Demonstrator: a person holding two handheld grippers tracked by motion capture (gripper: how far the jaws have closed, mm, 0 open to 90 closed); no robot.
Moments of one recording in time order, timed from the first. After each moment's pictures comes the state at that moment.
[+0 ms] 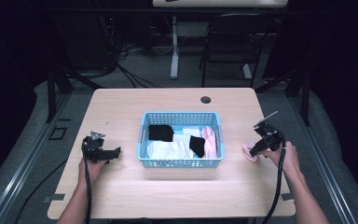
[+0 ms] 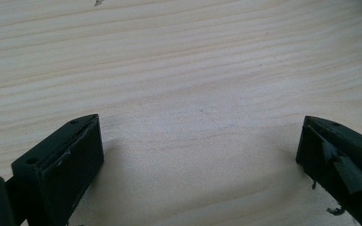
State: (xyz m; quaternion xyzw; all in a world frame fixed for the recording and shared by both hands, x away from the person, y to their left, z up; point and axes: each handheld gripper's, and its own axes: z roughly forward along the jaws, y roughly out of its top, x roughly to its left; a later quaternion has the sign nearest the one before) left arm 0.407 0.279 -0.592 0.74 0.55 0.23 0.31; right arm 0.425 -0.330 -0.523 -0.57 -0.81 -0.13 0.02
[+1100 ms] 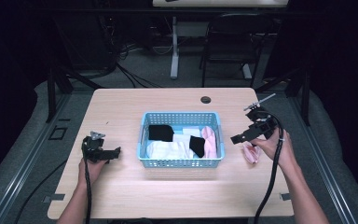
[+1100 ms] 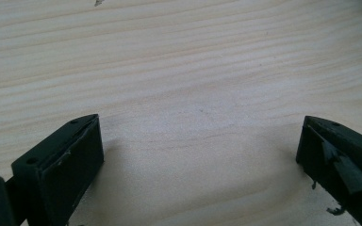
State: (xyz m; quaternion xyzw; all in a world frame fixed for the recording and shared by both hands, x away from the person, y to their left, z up) left arm 0.407 0.279 -0.592 0.74 0.55 0.23 0.31; right arm 0.402 -0.267 -0.423 -0.46 -0.85 -0.25 -0.04
